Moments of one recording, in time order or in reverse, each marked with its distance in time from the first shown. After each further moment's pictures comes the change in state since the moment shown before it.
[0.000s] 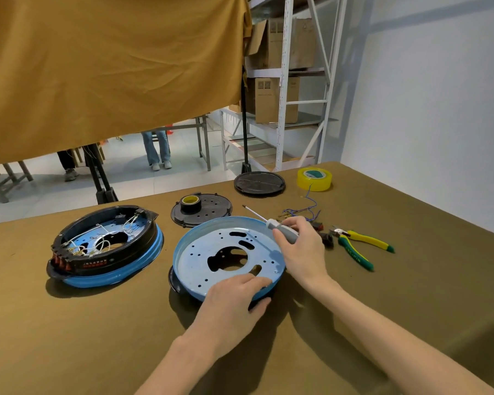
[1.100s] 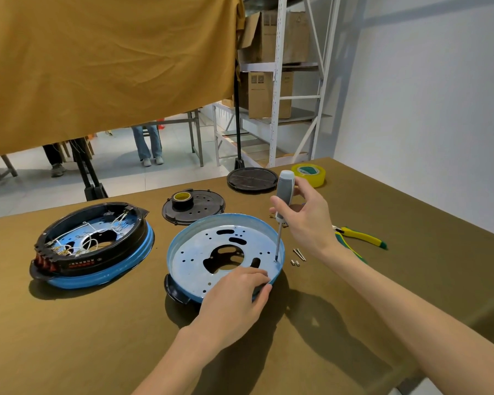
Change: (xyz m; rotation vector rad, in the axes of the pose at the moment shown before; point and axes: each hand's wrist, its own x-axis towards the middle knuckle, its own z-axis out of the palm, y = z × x) left_hand 0.020 -0.002 0.019 -0.090 -0.092 -0.089; right_hand 0.040 -0.034 -0.034 0.289 -0.074 -0.235
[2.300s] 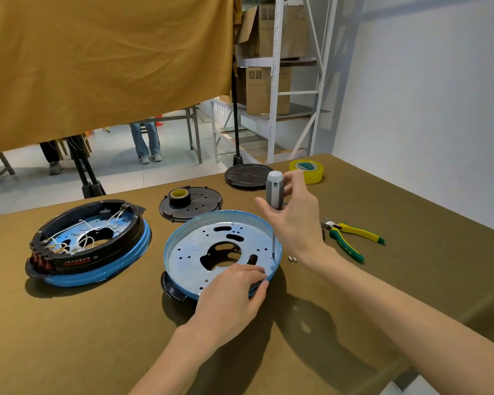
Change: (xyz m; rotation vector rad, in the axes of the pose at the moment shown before) left_hand -0.001 0.000 0.003 0.007 0.027 -0.022; right_hand -0.007 -0.001 0.016 -0.225 0.152 -0.122
